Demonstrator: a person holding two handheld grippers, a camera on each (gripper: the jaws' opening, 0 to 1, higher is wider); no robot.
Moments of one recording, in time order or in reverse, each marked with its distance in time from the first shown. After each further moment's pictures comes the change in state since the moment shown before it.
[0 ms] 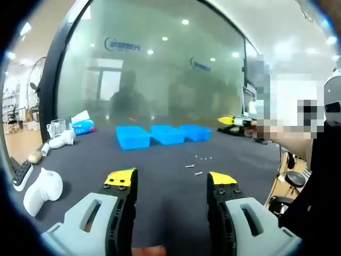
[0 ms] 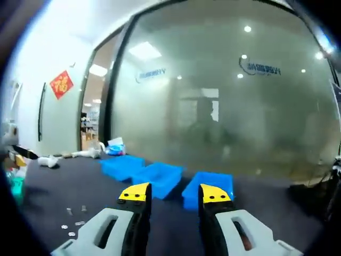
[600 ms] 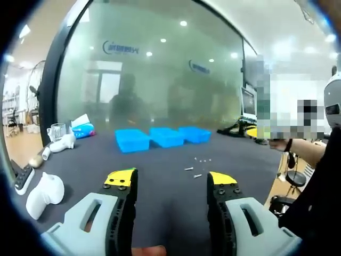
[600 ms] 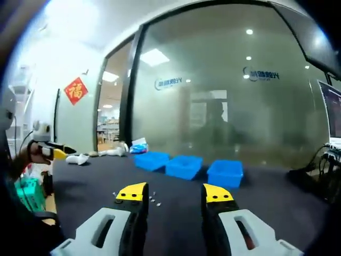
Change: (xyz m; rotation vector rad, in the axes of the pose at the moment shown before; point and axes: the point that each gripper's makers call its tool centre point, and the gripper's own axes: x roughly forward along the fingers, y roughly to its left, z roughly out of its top) left arm -0.003 -0.001 0.006 0.016 -0.011 0.000; right arm -0.102 0.066 -0.022 0.000 0.008 0.084
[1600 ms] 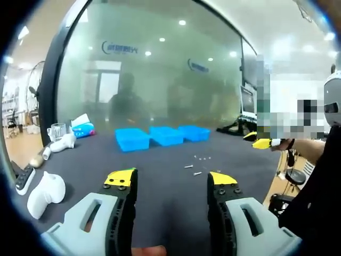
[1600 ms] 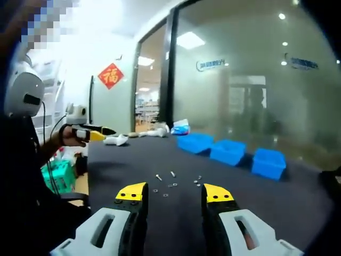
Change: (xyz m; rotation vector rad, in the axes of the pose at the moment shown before) left arm -0.003 0.001 -0.005 0.004 0.018 -0.003; right arm 0.011 0.068 -0.020 -0.048 0.141 0.336
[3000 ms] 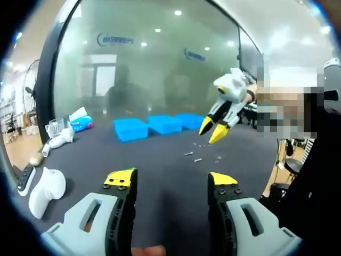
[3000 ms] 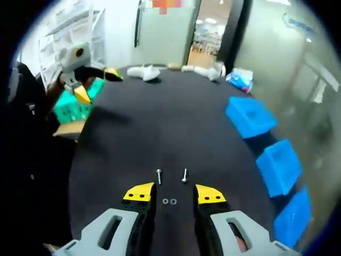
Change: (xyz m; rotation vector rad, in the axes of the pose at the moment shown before) left arm -0.003 0.000 -0.019 0.033 0.080 -0.018; right arm 0.155 0.028 -0.018 -0.392 0.663 0.417
